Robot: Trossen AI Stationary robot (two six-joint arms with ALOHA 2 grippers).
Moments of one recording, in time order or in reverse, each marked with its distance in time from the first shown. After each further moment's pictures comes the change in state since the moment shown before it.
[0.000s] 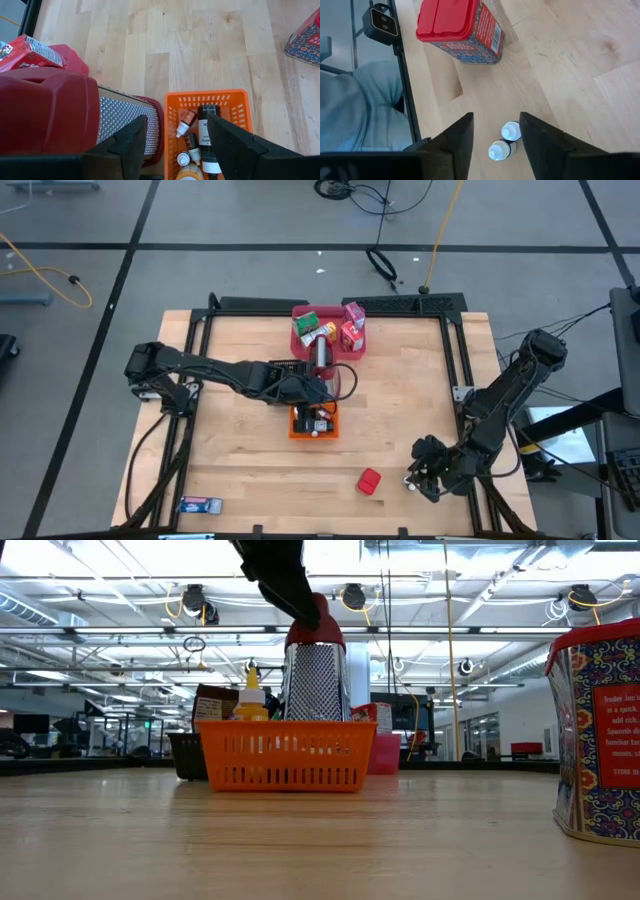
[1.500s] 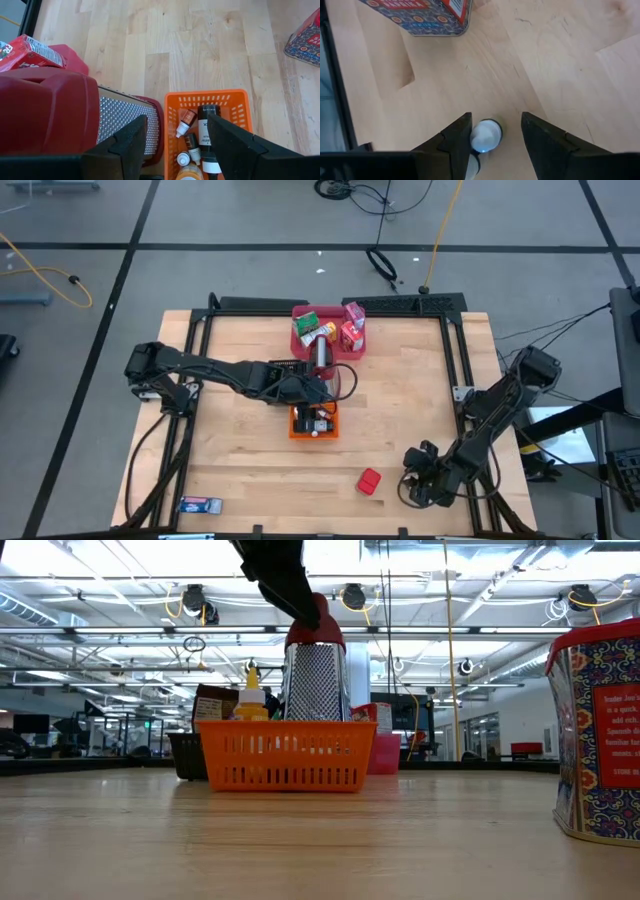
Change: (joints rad) left arm 0.000 0.000 0.000 0.000 0.000 0.000; right arm -0.002 0.245 0.000 0.063 -0.024 0.026
